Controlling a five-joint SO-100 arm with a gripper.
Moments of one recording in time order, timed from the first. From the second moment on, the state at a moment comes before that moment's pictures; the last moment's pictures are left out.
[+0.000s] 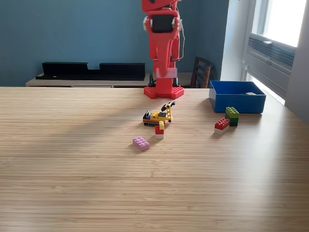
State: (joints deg) arm -4.7 91.2 65.1 95.0 9.3
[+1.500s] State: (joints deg) arm -67.8 92.5 80.8 95.4 -1.9
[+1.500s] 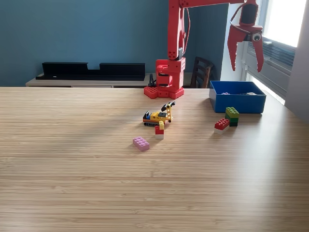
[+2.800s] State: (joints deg) arm -4.8 92.5 74.0 85.3 -0.5
